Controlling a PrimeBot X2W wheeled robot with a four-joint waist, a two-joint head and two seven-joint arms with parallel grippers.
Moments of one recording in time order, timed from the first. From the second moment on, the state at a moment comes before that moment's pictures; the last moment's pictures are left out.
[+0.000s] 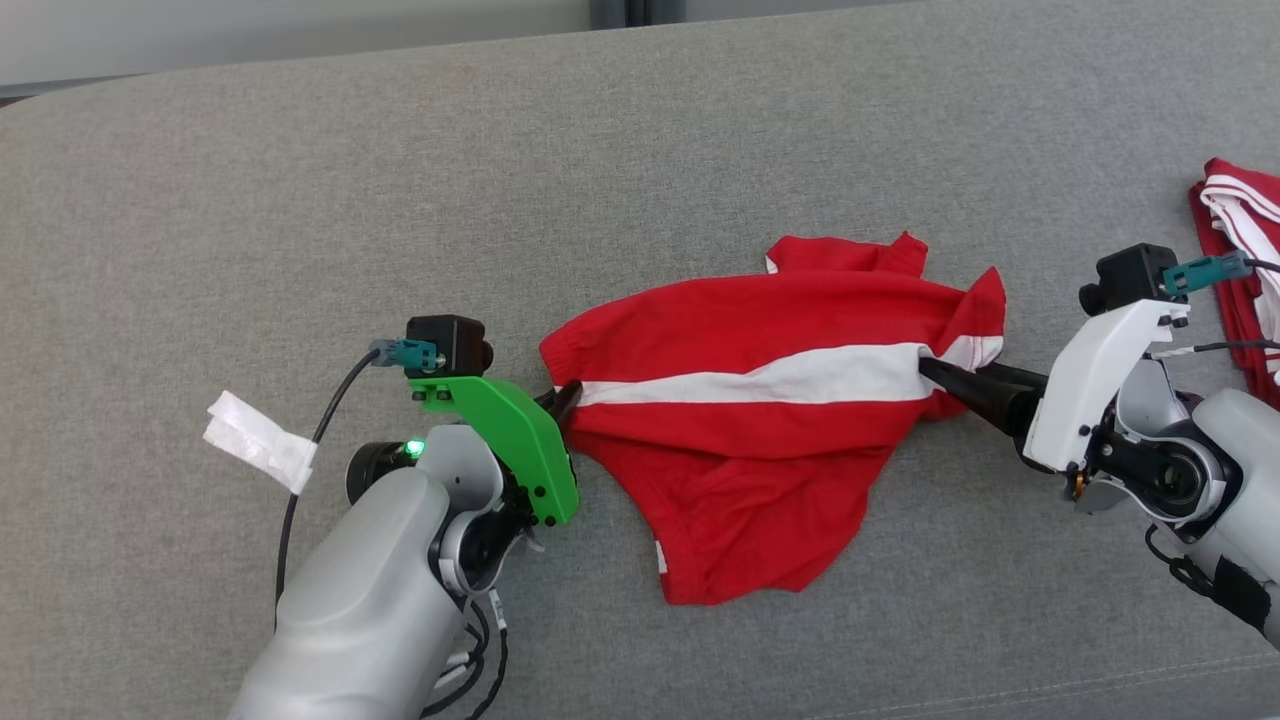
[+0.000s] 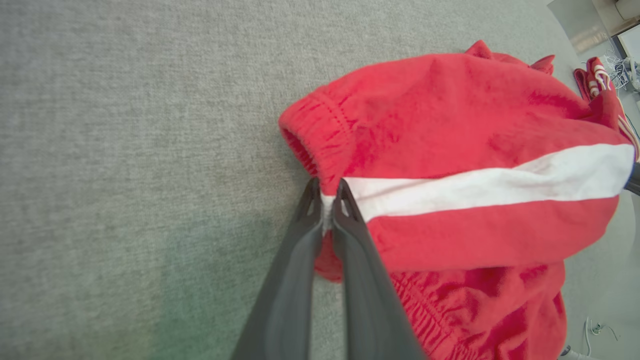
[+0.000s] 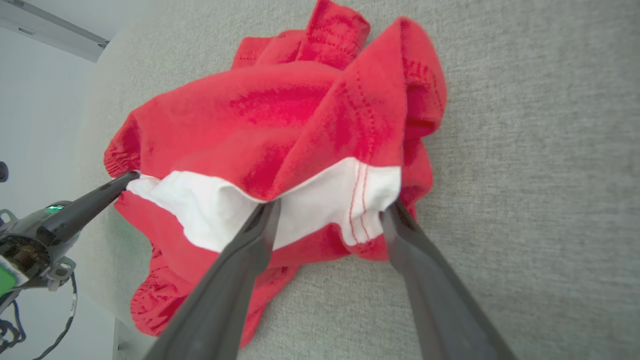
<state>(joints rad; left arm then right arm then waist) -0.63 0.11 -0.65 0.66 -0.91 -0.01 0.24 -0.66 -0.64 0.79 0.44 1.39 0.13 0.33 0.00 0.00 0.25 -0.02</state>
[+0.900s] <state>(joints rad) -0.61 0.11 -0.59 0.56 -0.98 -0.07 0.12 -0.70 -0.73 0.78 0.30 1.38 0.13 0.09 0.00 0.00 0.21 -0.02</state>
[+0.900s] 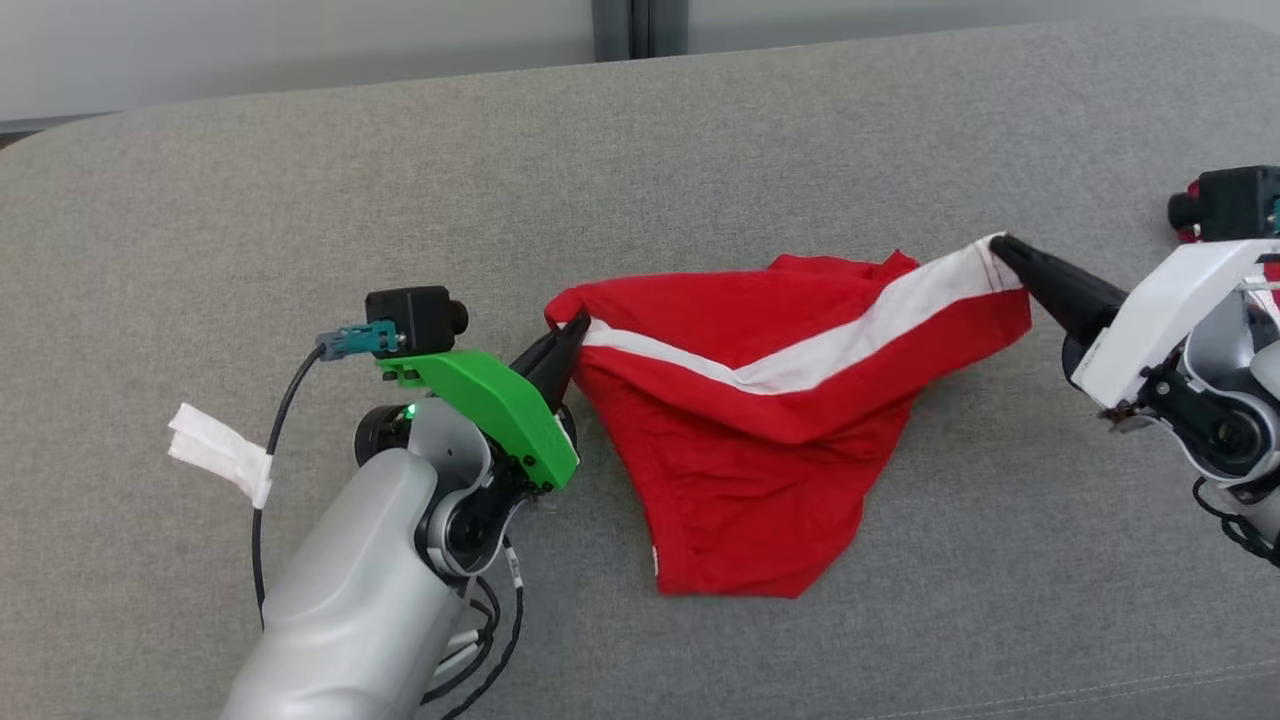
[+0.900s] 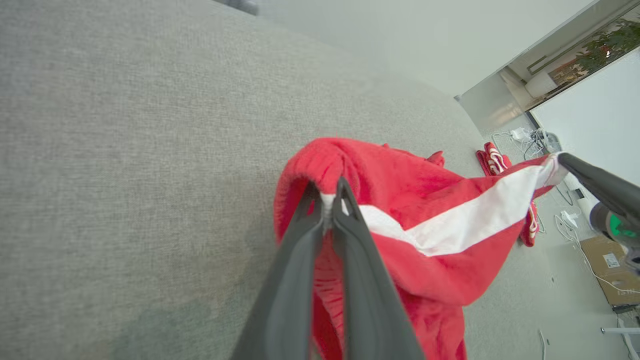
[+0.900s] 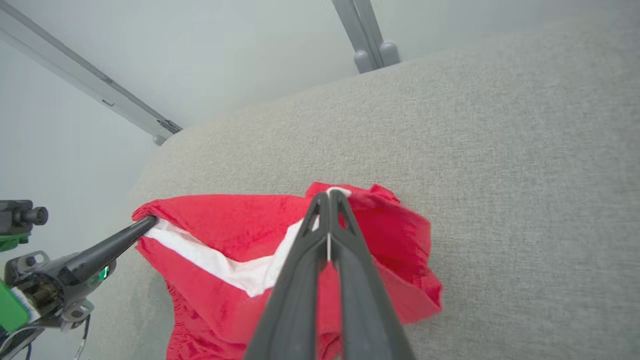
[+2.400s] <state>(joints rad) -1.04 0.07 -0.52 0.48 -0.80 -0.13 -0.26 -1.12 -0.51 0.55 0.46 0.78 0.13 -0.25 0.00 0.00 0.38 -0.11</state>
